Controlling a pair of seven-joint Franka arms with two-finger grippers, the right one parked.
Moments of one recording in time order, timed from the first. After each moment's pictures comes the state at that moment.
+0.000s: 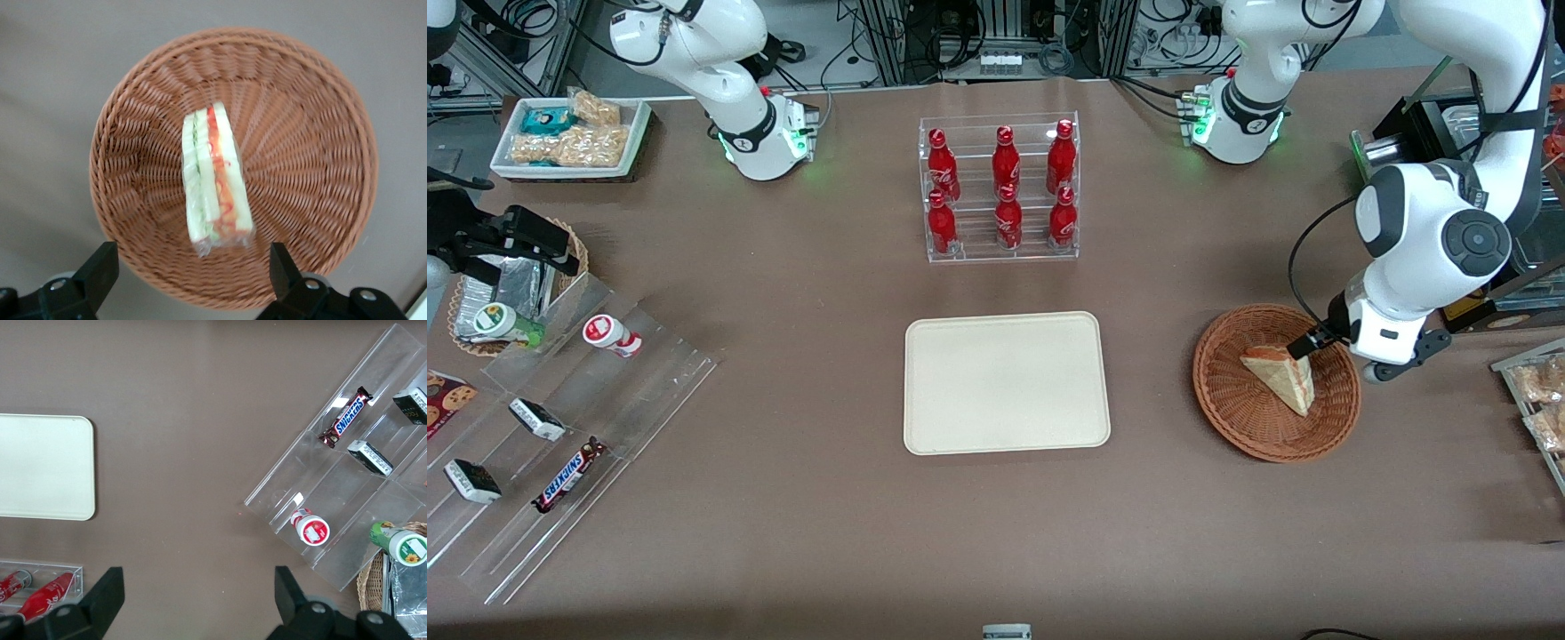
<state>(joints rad) -0.02 0.13 -0.01 -2.17 -0.01 2.29 -0.65</state>
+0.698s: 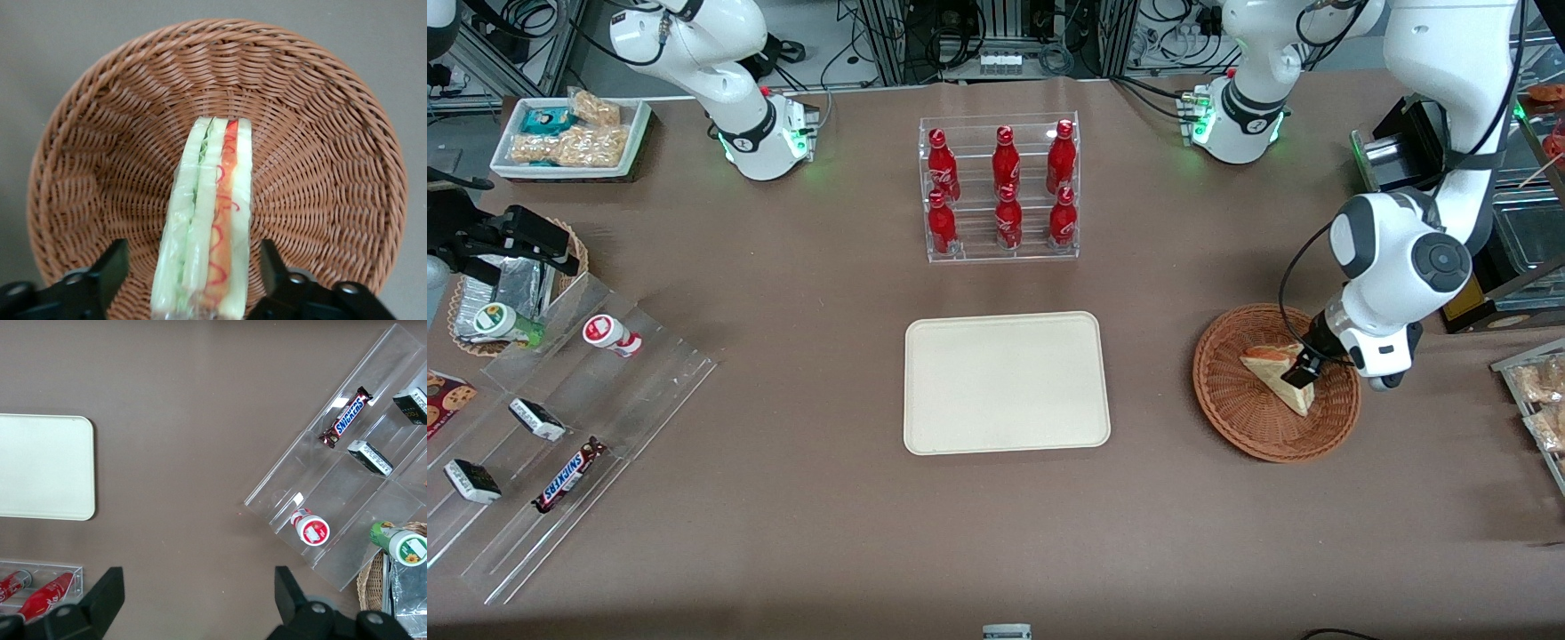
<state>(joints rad) -0.01 0.25 -0.01 -2.22 -0.08 2.51 -0.95</state>
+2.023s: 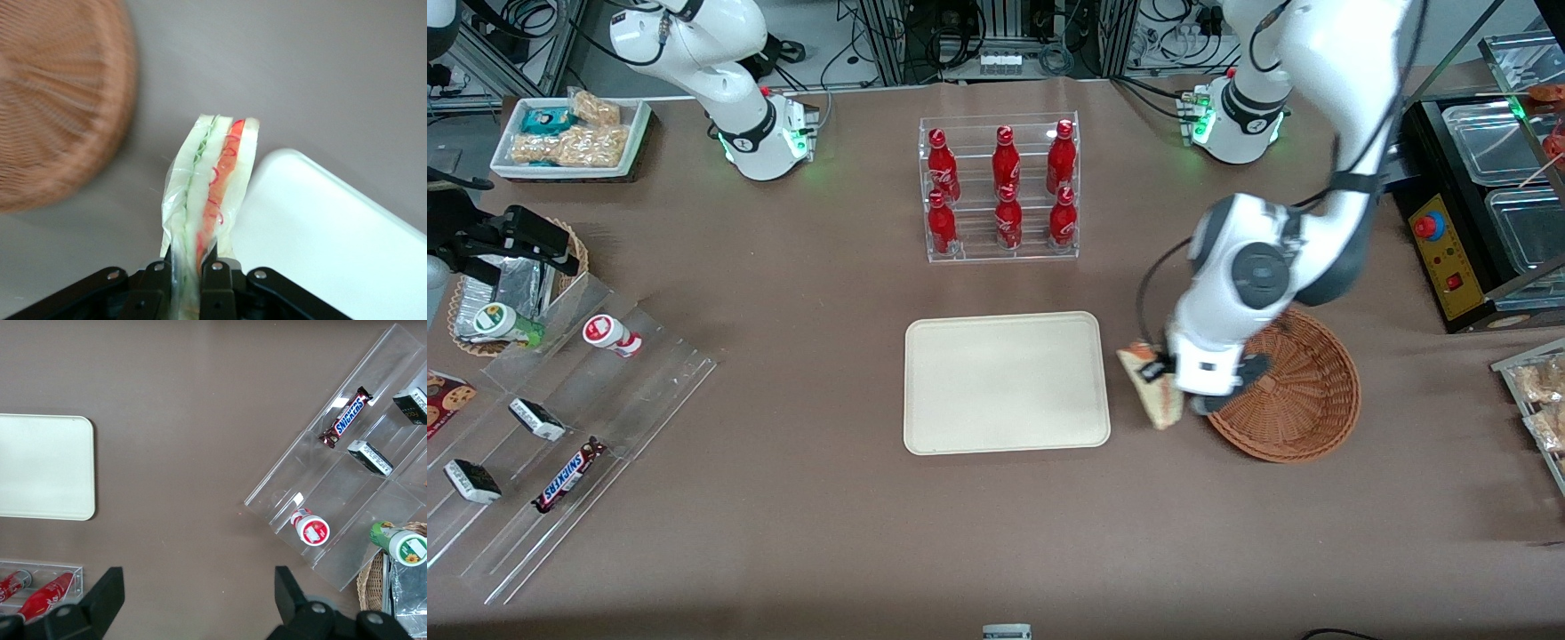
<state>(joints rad) -0.43 0.41 -0.04 -1.77 -0.08 2.21 -0.98</state>
